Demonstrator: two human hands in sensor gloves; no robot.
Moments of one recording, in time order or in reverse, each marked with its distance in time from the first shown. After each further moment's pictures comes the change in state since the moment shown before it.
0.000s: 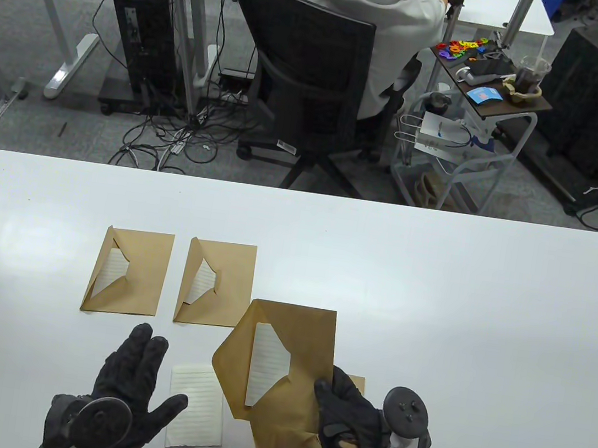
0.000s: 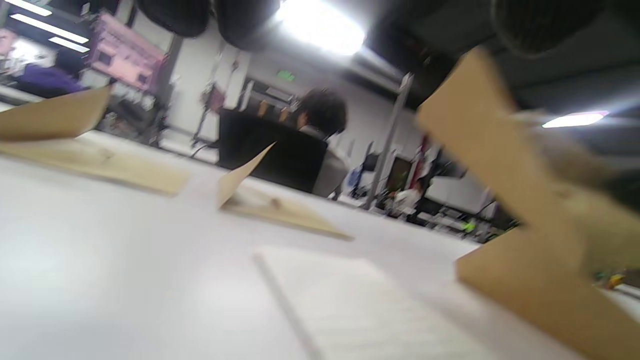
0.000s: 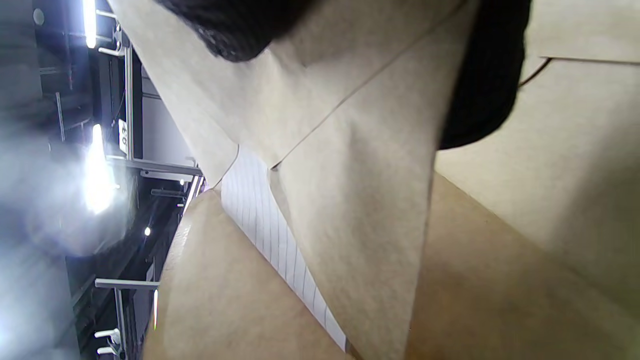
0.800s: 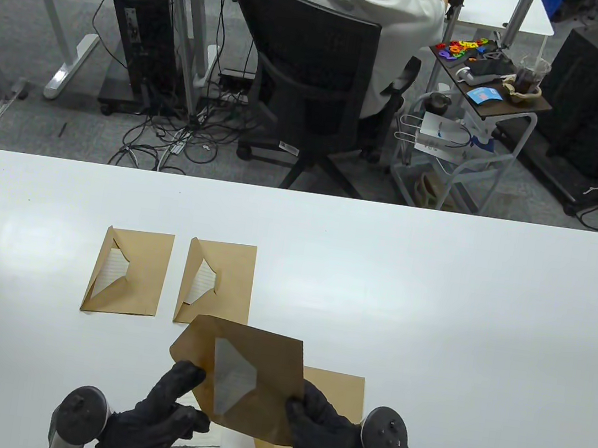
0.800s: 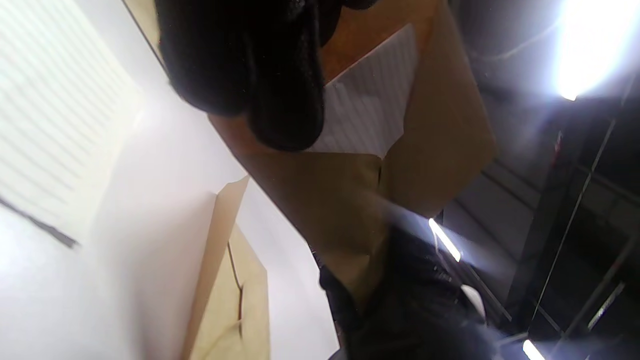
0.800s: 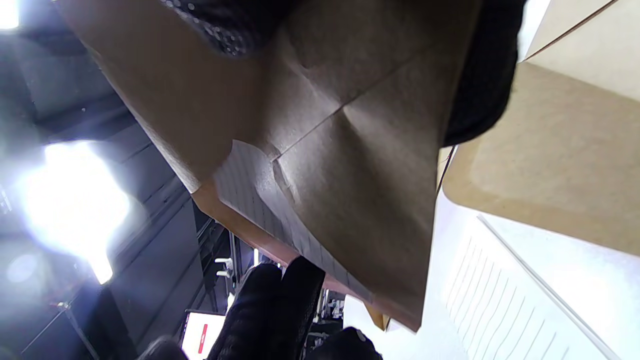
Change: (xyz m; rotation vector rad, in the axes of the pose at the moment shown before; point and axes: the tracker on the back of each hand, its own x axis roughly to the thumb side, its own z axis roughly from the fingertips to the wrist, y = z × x) left_hand 0.010 -0.026 0.002 -0.192 0.068 0.994; right_hand 0.019 0.029 0.033 0.142 -0.301 -0.067
